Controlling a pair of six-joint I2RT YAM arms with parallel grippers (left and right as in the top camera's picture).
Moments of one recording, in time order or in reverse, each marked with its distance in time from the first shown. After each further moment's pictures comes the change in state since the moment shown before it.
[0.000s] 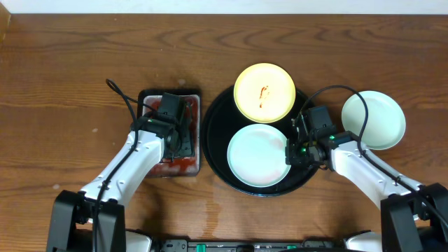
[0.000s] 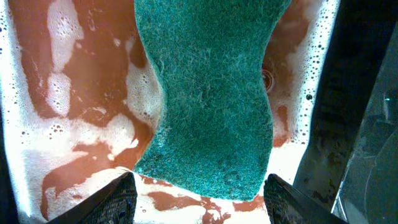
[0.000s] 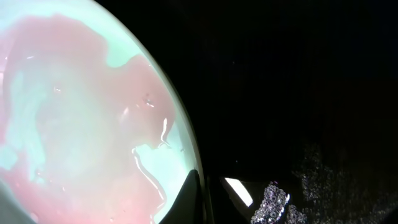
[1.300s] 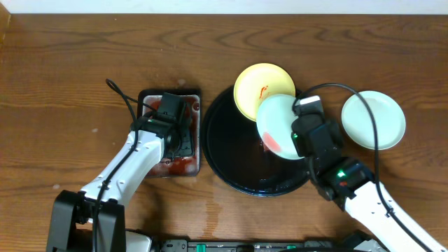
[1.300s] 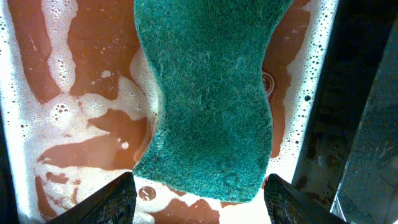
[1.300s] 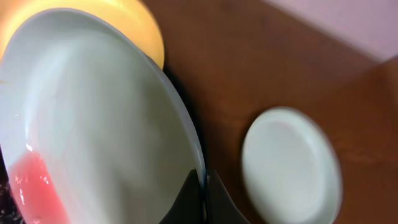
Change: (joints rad) left arm 0.000 0.000 0.000 0.005 0.000 0.000; right arm 0.274 -0.401 0.011 0.074 0.812 -0.330
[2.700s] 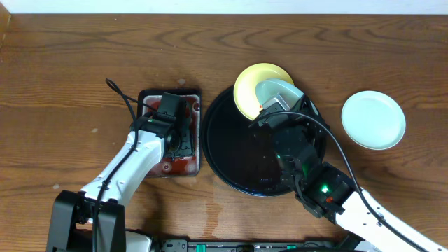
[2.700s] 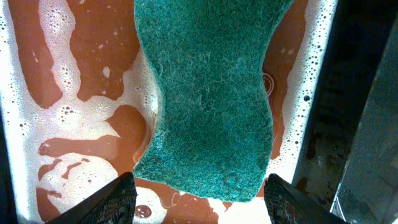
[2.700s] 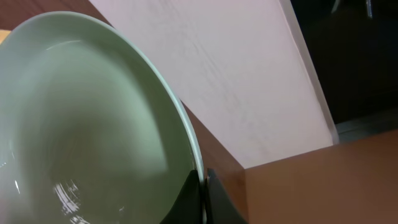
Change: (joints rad) left arm 0.000 0.000 0.000 0.000 0.000 0.000; right arm 0.231 0.000 0.008 0.388 0.381 -0.672
